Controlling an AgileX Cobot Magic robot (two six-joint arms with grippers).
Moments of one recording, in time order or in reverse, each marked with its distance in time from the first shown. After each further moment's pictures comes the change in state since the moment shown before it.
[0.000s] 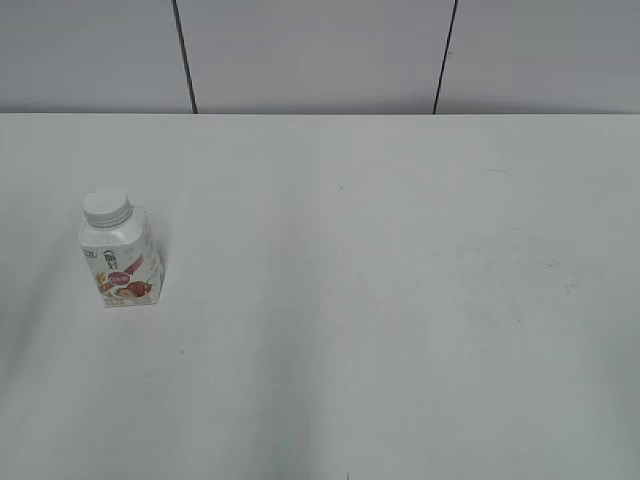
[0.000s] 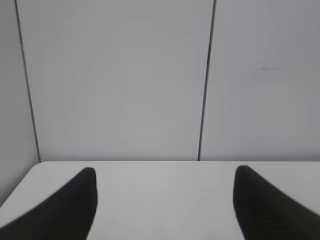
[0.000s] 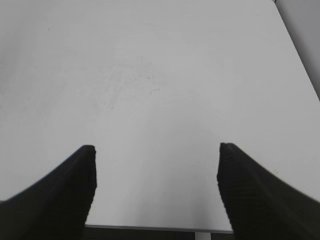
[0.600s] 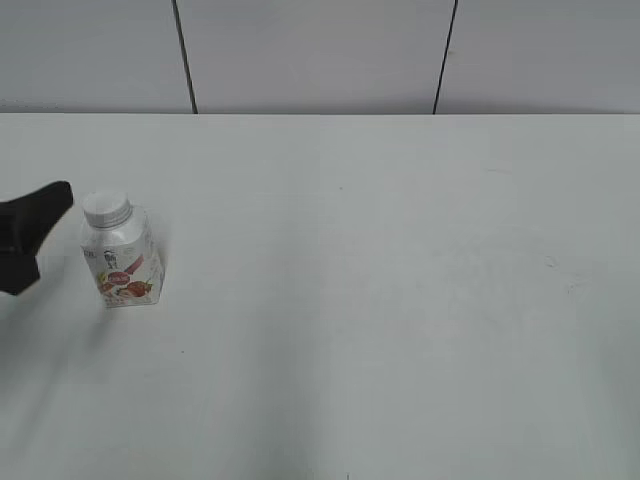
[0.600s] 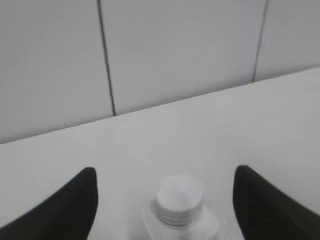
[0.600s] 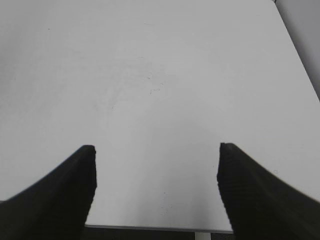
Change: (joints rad) left arm 0.000 0.497 0.000 0.479 -0.350 -0.192; right arm 0.000 0.000 0.000 0.000 0.000 0.000
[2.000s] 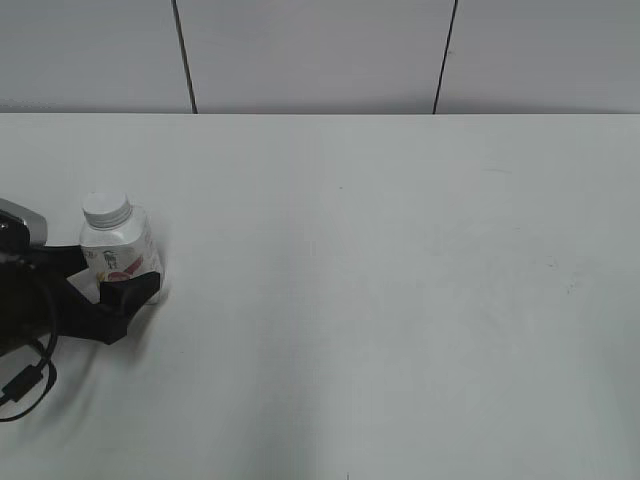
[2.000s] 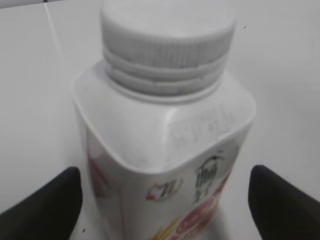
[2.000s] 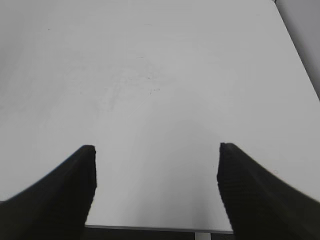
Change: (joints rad) left arm 0.000 0.772 -0.158 0.043 -0.335 0.138; right arm 0.000 0.000 0.000 0.000 0.000 0.000
